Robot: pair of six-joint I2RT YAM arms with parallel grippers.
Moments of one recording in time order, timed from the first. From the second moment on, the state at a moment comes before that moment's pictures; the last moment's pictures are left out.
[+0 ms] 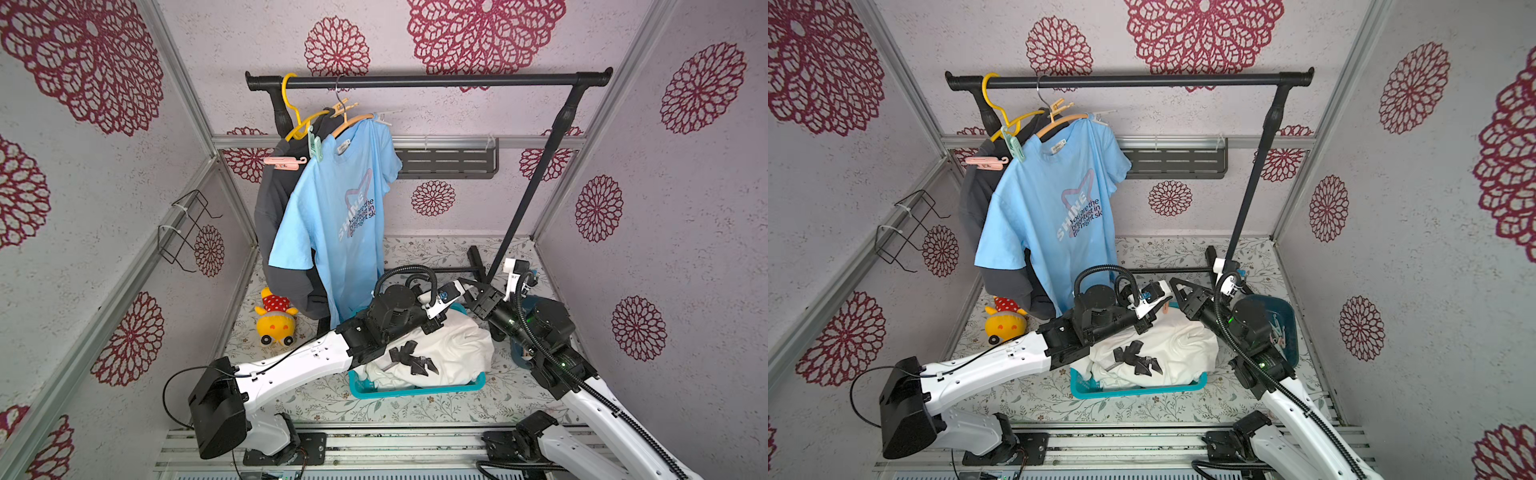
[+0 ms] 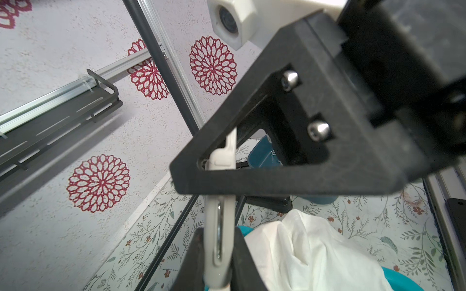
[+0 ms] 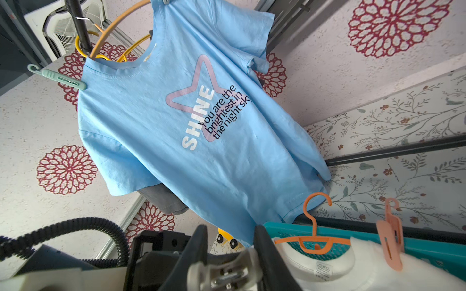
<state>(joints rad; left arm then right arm) -1.01 1.44 1.13 0.16 -0.06 0.35 0.50 0.77 0.73 0.08 -0.23 0.89</state>
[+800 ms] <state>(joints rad) -1.01 1.13 0.93 -0.06 -0.17 0.20 0.51 0.85 0.73 -0.11 -0.03 0.77</state>
